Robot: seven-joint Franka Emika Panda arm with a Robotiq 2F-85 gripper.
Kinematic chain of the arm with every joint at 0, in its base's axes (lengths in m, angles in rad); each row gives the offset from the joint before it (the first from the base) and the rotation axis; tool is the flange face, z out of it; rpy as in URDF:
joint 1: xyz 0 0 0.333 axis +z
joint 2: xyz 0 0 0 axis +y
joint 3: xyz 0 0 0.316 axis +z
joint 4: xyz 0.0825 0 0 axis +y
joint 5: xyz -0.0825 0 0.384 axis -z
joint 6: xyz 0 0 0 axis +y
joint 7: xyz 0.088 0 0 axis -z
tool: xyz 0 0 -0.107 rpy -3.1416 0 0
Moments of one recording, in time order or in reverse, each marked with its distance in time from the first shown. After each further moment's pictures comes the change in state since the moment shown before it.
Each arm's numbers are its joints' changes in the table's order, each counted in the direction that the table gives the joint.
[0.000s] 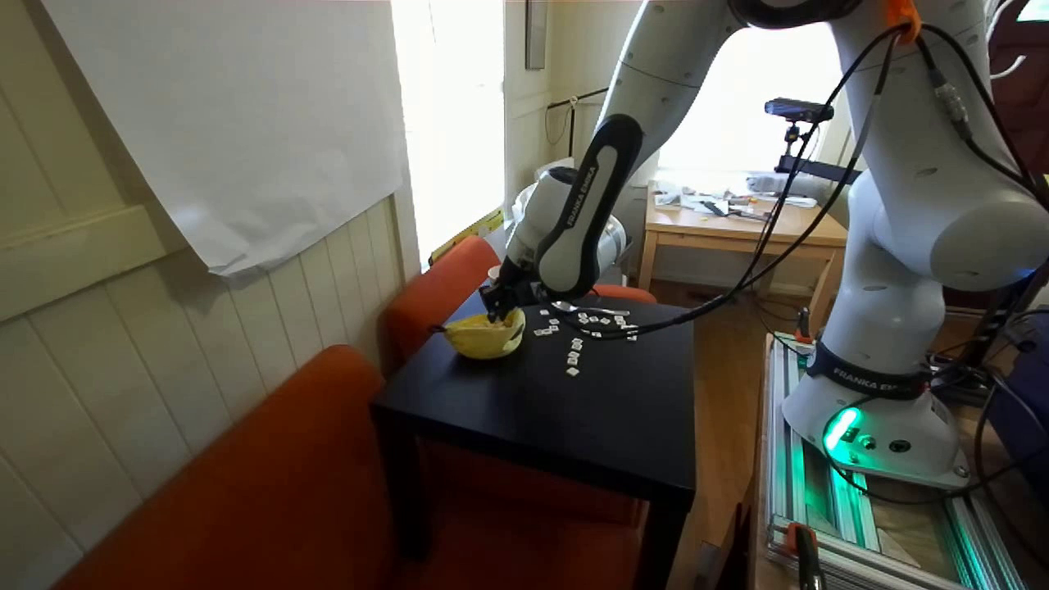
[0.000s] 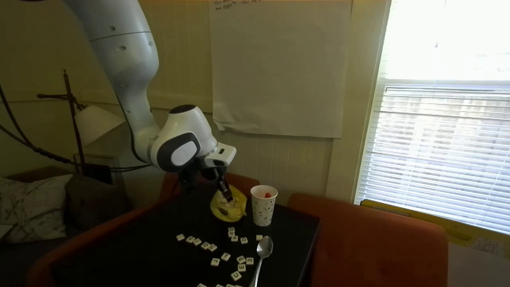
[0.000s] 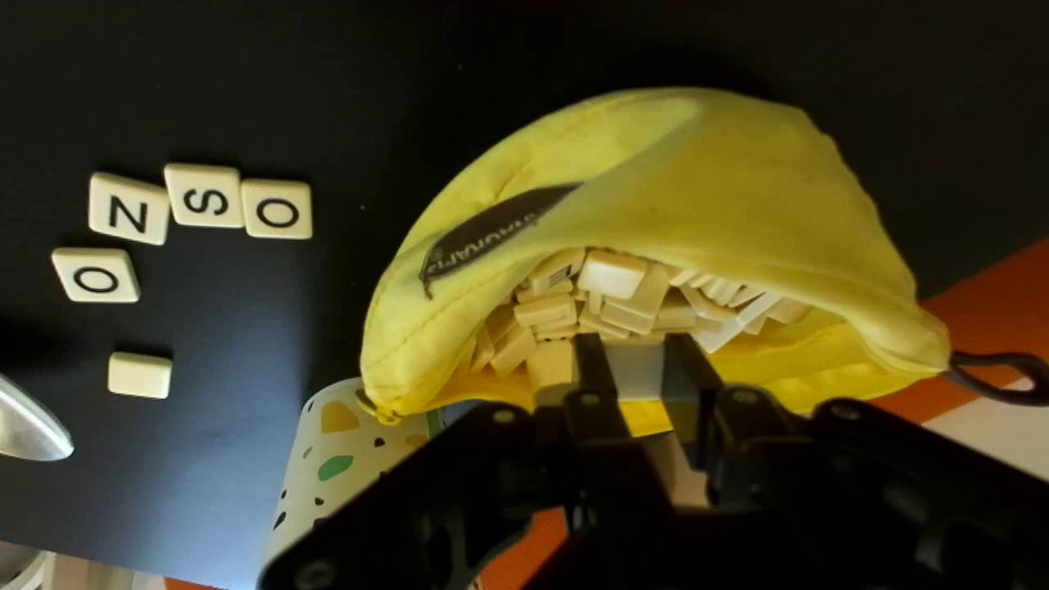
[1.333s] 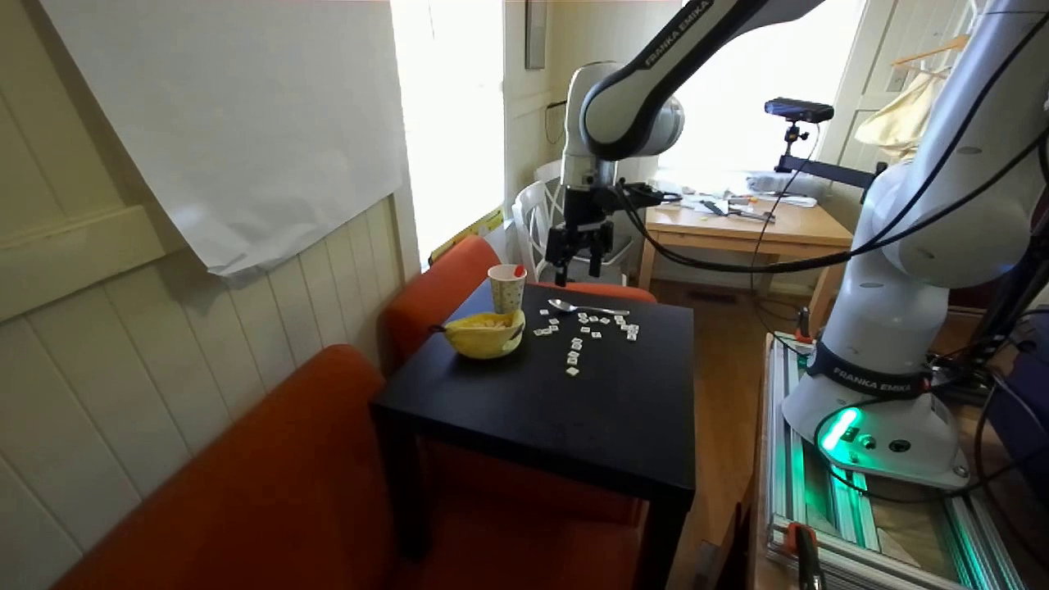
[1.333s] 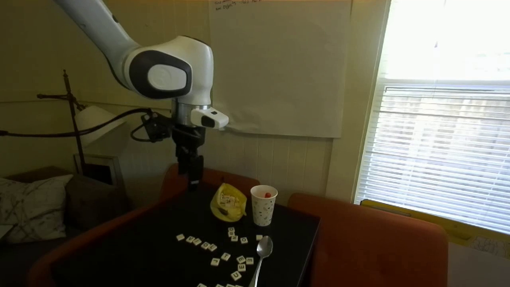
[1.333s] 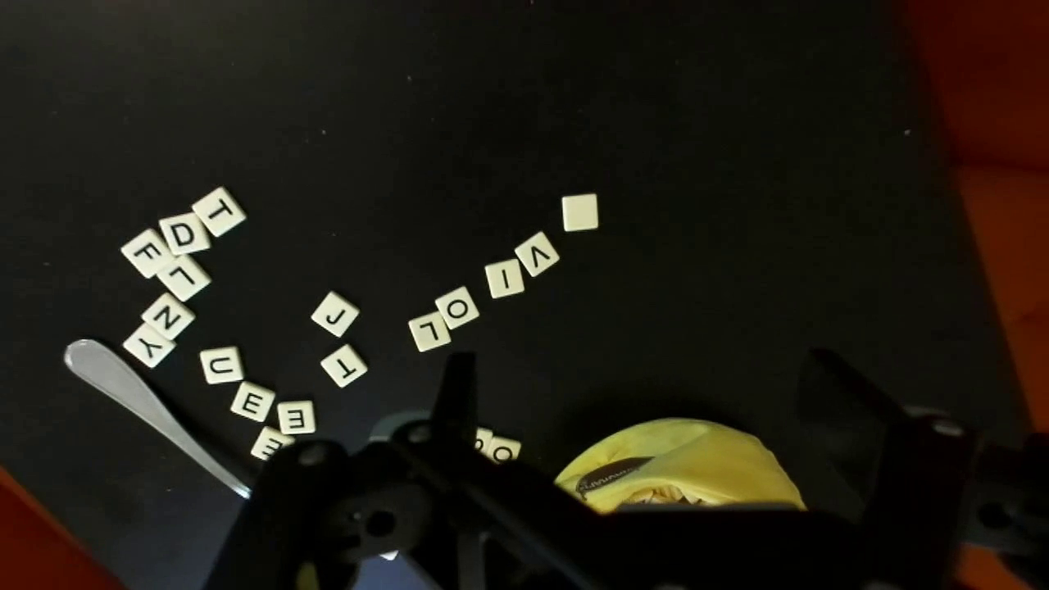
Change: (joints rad) arm -0.233 -0.619 0.107 0.186 -0.025 0.927 -0.287
